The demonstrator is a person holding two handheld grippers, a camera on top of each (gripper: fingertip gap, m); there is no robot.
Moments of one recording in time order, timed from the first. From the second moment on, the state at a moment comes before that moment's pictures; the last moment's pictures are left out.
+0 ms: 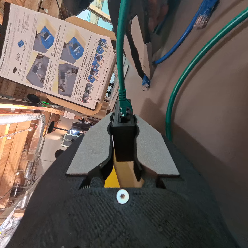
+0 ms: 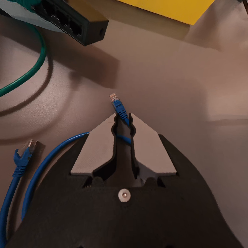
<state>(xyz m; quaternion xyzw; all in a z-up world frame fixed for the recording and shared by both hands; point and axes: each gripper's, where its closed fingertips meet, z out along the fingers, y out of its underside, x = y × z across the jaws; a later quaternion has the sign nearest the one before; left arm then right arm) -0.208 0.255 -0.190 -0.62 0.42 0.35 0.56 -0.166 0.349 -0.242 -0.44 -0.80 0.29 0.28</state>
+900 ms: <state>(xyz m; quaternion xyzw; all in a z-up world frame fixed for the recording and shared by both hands) -0.208 0.255 -0.194 -0.63 0.42 0.33 0.56 -0.165 0.318 -0.240 -0.39 -0.82 0.37 0.19</state>
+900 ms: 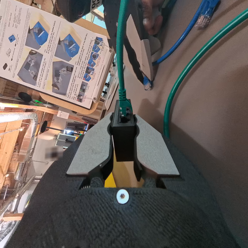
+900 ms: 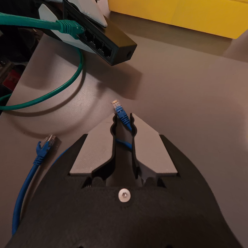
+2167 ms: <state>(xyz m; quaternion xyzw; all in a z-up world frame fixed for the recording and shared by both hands) -0.212 0.256 -0.194 -0.54 0.46 0.52 0.47 -0.190 0.271 -0.211 -0.64 -0.70 0.29 0.14</state>
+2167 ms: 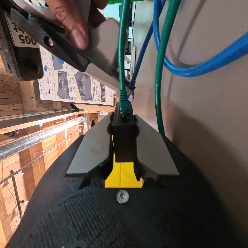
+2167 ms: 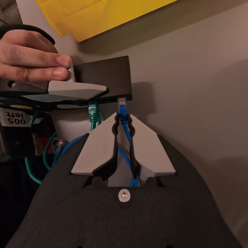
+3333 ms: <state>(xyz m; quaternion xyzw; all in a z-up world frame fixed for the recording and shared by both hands) -0.202 0.254 -0.189 -0.58 0.44 0.42 0.55 -0.161 0.306 -0.222 -0.64 -0.71 0.27 0.06</state>
